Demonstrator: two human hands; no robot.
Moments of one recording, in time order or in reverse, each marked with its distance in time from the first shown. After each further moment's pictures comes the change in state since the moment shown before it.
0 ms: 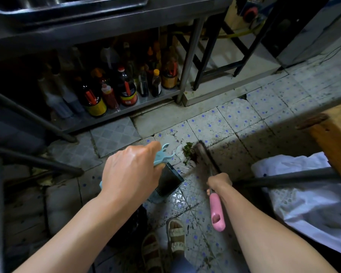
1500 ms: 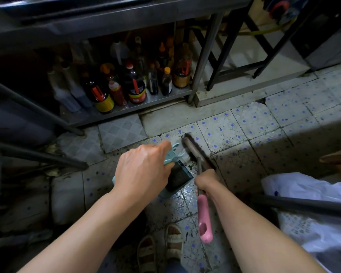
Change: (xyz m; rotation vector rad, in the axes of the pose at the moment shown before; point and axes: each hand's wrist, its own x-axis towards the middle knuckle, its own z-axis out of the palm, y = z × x) left_hand 0.062 0.025 0.035 0.015 0.017 -0.042; right_hand 0.039 -0.057 0.023 -0.143 -0.181 -0.140
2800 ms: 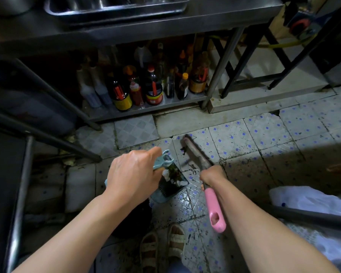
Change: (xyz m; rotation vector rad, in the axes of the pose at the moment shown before) left_hand -0.042 -0.038 -0.013 -0.028 0.076 -0.069; right_hand -0.033 -0.022 -0.006 -0.008 -0.038 -0.082
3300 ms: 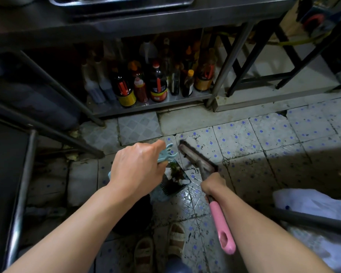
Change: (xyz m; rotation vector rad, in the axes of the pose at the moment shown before) left_hand 0.011 0.002 0.007 0.051 -0.020 -0.032; right_hand -0.003 0.015 0.008 -0.258 0.027 -0.029
